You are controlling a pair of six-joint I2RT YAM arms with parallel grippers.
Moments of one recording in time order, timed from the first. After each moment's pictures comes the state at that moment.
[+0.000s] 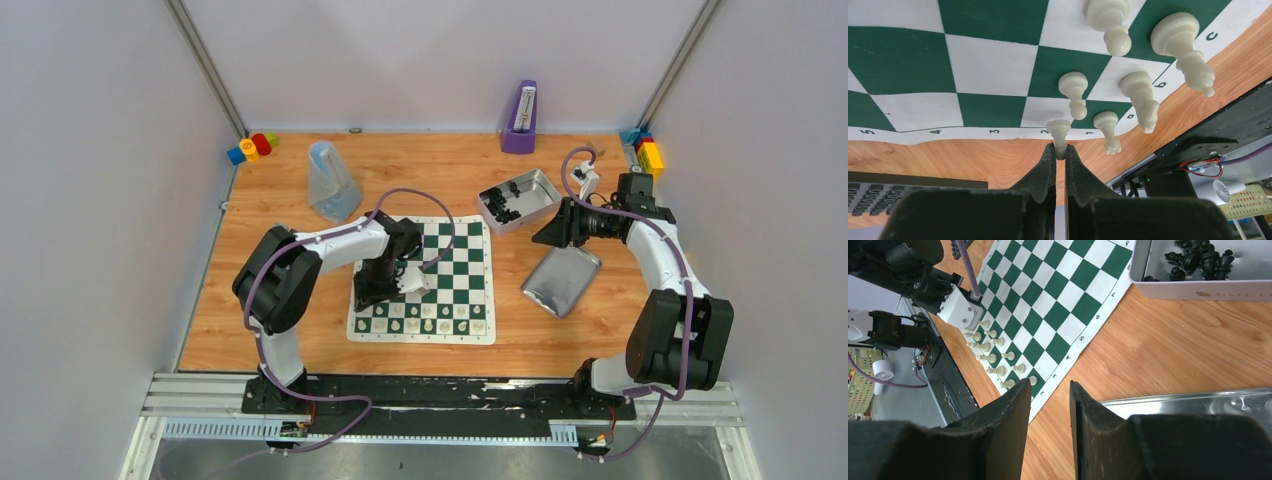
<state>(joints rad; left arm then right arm) -0.70 1.83 1.19 -1.16 0.02 0.62 -0.17 1.43 1.04 -0.66 -1.03 -0.28</state>
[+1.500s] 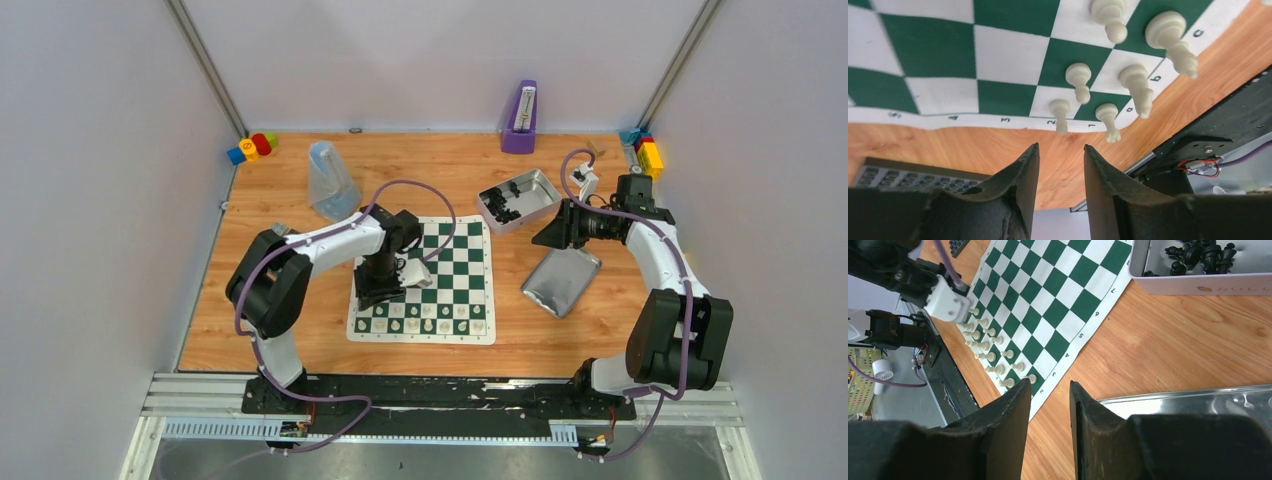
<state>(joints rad) -0.70 1.82 1.22 -1.17 0.02 0.62 -0.17 1.43 1.03 -0.66 -1.02 -0.28</state>
